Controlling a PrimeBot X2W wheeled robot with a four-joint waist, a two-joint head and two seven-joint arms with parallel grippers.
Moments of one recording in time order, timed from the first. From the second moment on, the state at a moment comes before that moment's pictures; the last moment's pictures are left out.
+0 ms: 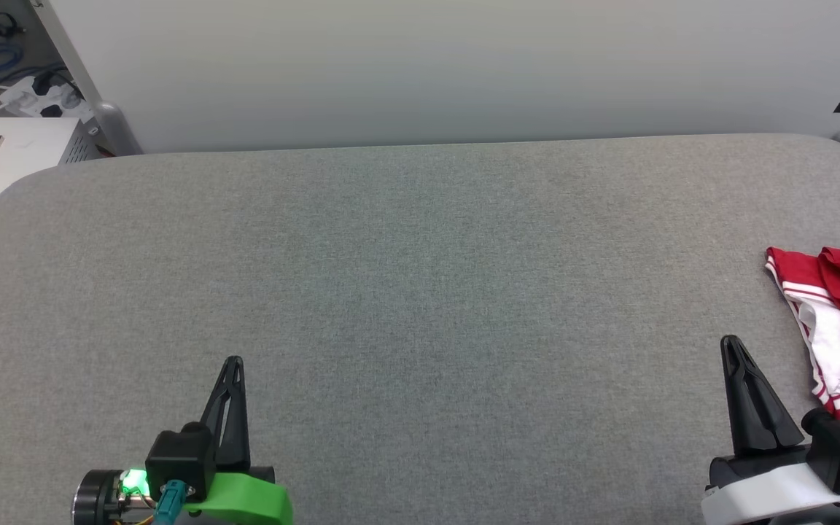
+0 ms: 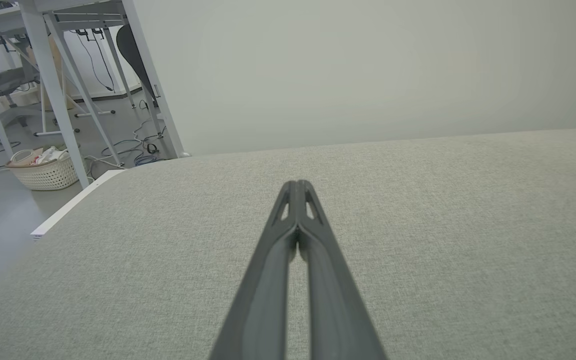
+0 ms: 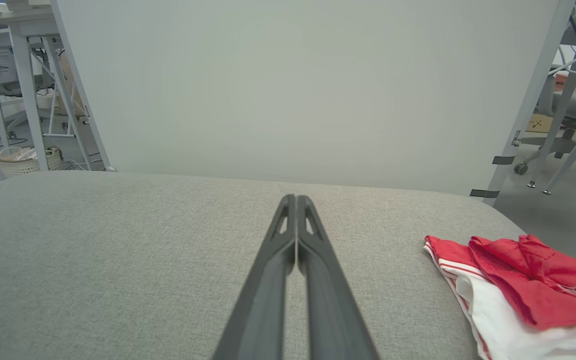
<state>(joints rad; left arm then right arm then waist) 0.09 0.11 -0.08 0.03 -0.05 0.06 -0.24 0.11 -0.13 0.00 -0.08 0.11 0.13 -0.25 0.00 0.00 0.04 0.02</state>
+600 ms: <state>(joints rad) 0.09 0.10 -0.07 0.02 -0.05 0.05 -0.20 0.10 -0.11 0.00 -0.07 0.09 0.13 -0.21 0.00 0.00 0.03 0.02</state>
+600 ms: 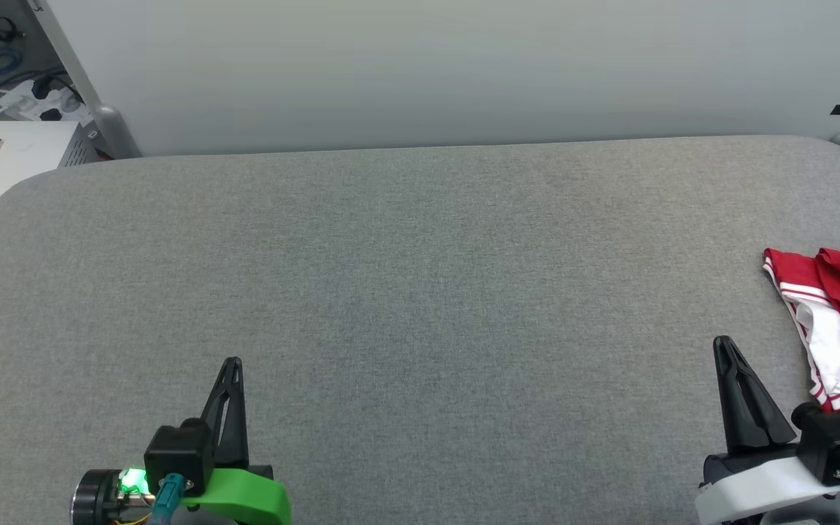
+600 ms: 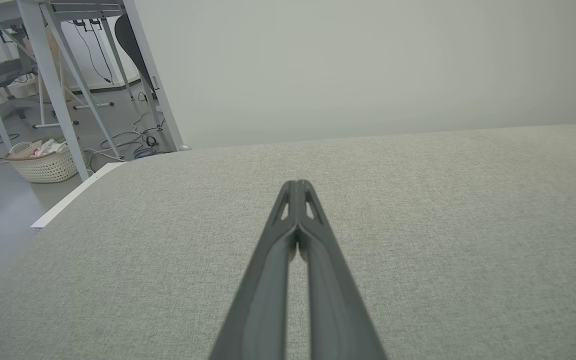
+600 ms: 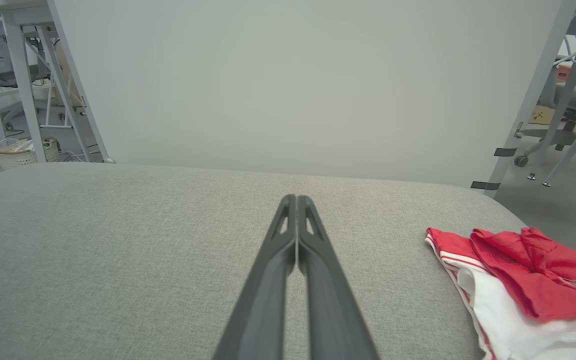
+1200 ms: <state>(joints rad) 0.08 0.09 -0.06 0.02 -0.04 0.04 -0.17 0.09 -0.10 0.00 -0.06 0.08 0.13 -0.17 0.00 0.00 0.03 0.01</state>
